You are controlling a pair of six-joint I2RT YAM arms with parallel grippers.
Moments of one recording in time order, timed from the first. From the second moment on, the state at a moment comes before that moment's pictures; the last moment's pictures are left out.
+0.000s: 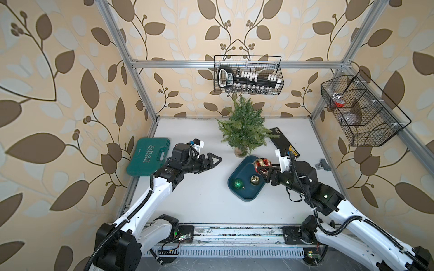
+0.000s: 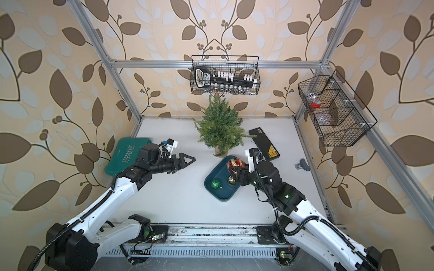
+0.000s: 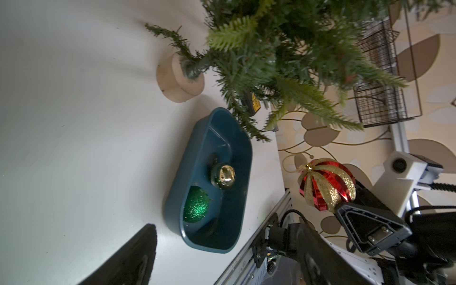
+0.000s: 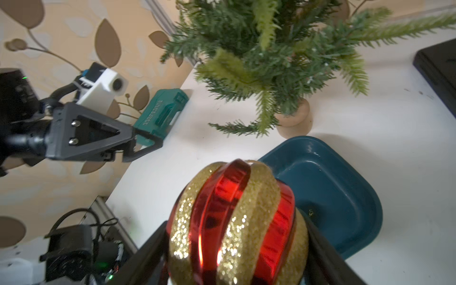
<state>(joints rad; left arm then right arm) -0.29 1.03 0.76 -0.26 0.70 -0.72 0.67 0.72 0.70 -0.37 -0.04 0.53</state>
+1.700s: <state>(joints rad) -0.62 1.27 1.28 -0.29 0.67 -0.66 0.15 0.89 1.17 -0.49 -0.51 0.62</state>
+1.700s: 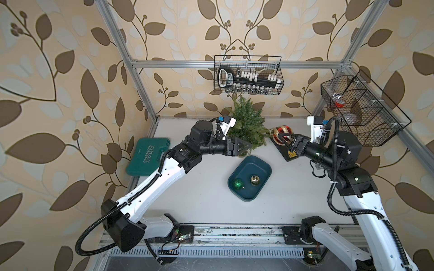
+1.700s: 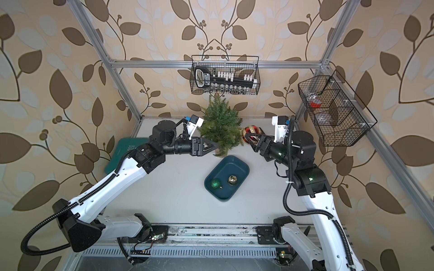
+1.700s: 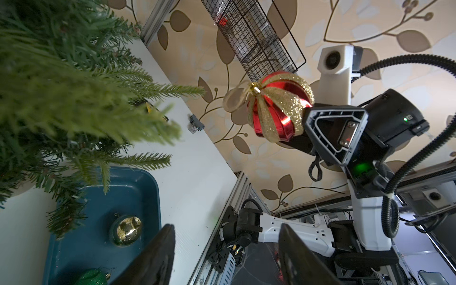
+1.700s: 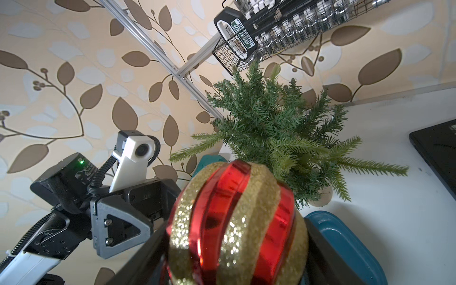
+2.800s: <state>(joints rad) -0.62 1.26 1.22 -0.30 0.65 -0.64 0.05 1.00 1.14 -0.41 -0.62 0.69</state>
